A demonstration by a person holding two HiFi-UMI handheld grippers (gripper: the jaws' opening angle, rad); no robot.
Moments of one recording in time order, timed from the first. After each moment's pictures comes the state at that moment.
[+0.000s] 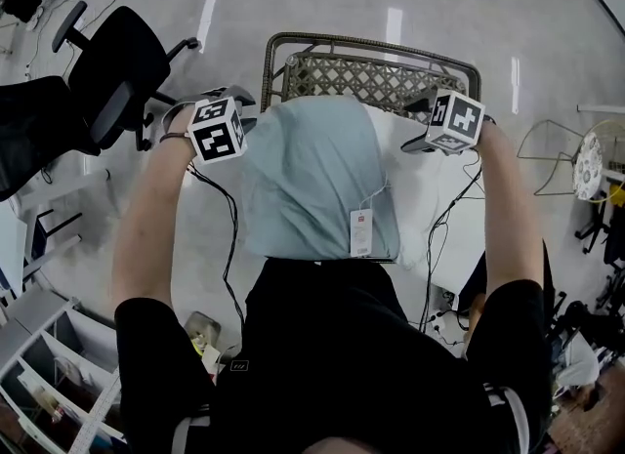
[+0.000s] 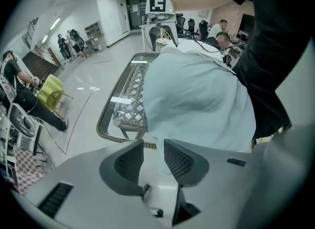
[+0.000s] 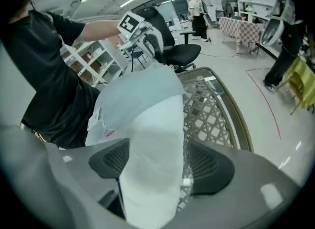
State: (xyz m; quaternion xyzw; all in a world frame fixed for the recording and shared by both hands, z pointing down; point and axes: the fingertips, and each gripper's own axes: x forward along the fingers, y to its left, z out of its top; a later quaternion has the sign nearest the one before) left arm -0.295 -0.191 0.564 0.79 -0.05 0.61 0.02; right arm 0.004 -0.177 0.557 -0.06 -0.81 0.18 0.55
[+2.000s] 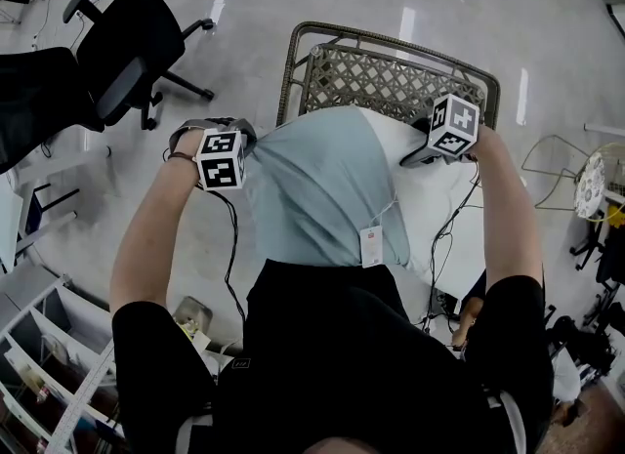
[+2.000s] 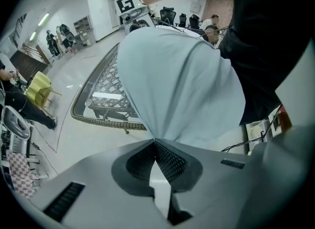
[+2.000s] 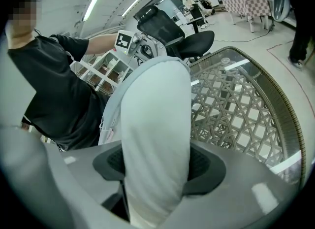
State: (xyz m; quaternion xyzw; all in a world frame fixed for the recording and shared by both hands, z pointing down) left arm -0.342 -0.103 0.609 0.77 0.00 0.63 0.02; right arm -0.028 -0.129 0.594 -0.17 -0.78 0.29 0.53
